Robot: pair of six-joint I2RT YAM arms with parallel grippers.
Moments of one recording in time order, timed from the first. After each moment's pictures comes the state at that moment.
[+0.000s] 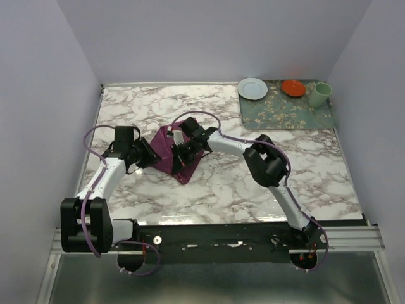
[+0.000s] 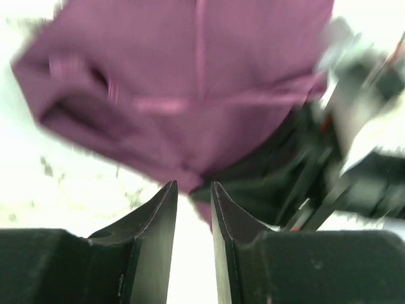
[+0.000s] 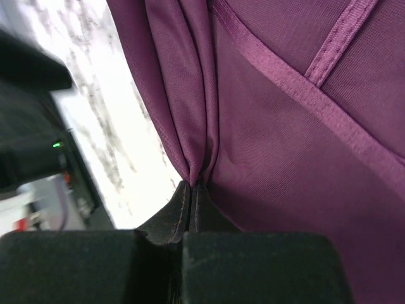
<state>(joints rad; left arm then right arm) -0.02 1.28 0.79 -0.39 0.31 -0.63 0.85 2.35 1.79 -0.40 -0.65 0.29</state>
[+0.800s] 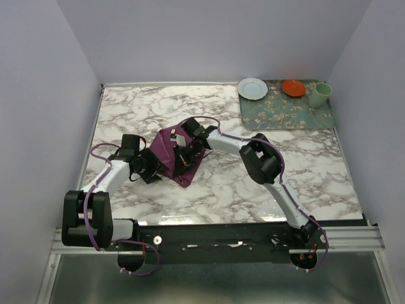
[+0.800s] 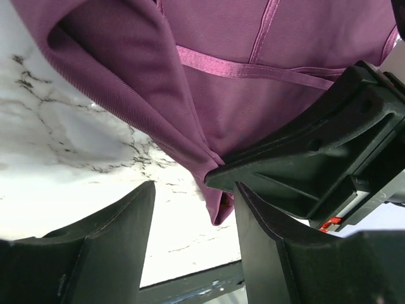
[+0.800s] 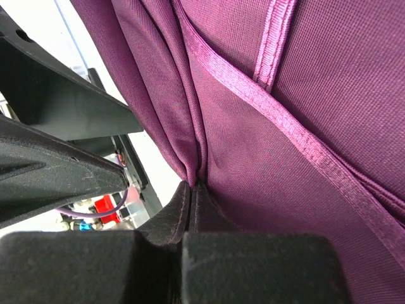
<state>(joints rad) -0.06 1.30 0.66 -0.45 0.35 -0.87 0.80 2.48 1.91 -0.53 -0.91 0.44</state>
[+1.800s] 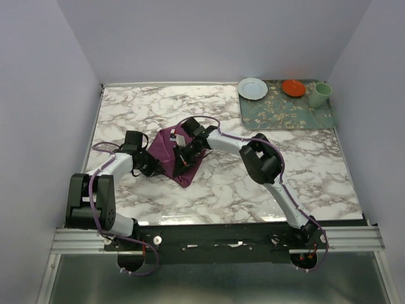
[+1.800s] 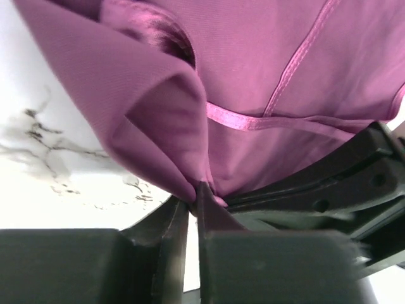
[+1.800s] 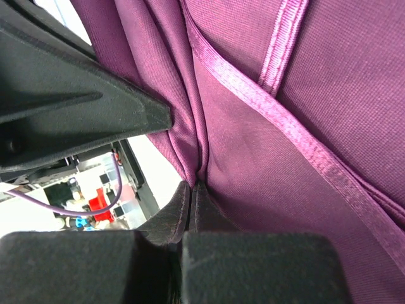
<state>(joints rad) -0.06 1.44 0.71 -0.41 0.30 -0.93 0.80 2.48 1.91 -0.53 -0.89 0.41</state>
